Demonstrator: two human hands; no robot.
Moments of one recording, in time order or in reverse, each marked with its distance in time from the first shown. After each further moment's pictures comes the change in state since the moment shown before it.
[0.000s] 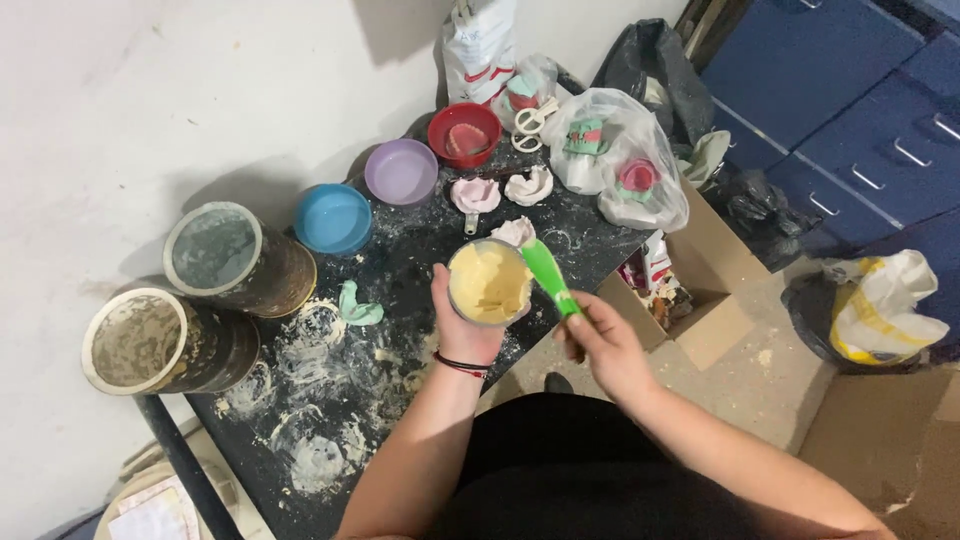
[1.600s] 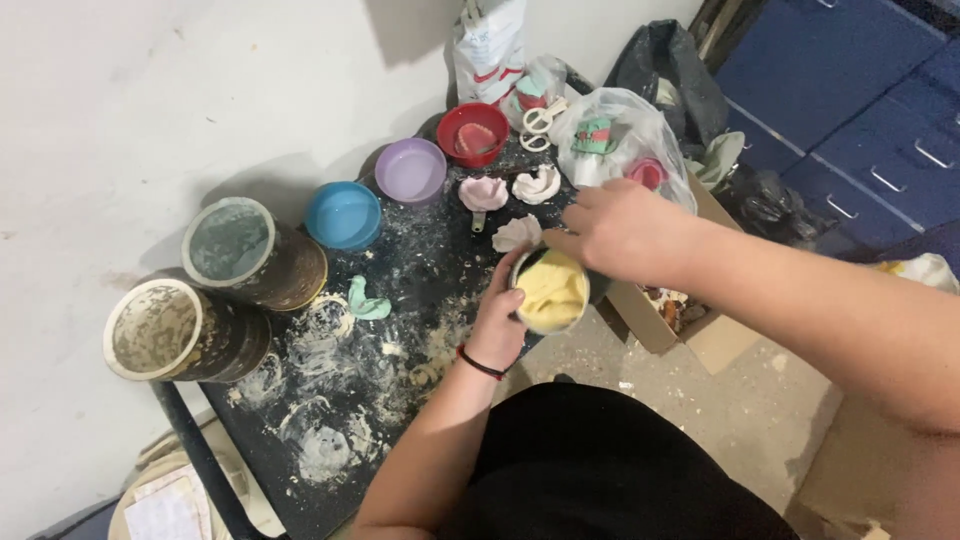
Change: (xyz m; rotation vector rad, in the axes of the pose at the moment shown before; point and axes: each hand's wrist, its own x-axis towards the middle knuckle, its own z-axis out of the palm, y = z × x) left_hand 0.013 -0.030 -0.018 0.315 -0.561 0.194; right_hand 0.110 -0.149 -0.019 -1.642 -0.472 -1.417
